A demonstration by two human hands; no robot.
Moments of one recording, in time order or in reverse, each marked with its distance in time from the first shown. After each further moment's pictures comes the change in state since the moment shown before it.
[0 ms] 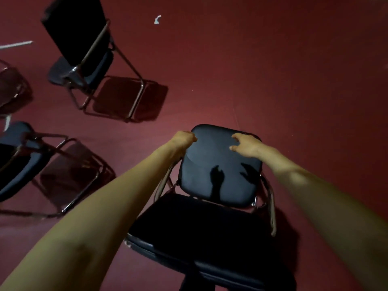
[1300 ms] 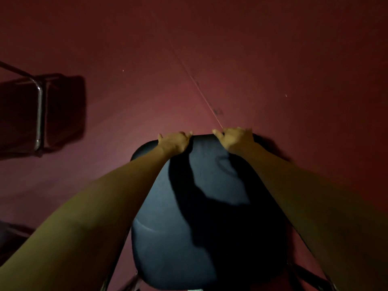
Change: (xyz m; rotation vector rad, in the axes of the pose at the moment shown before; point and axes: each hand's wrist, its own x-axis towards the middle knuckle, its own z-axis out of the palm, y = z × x) left_hand 0.425 -0.030 0.183 1.176 -0.299 0.150; right_hand 0.354 0.183 0.093 -0.053 0.050 0.353
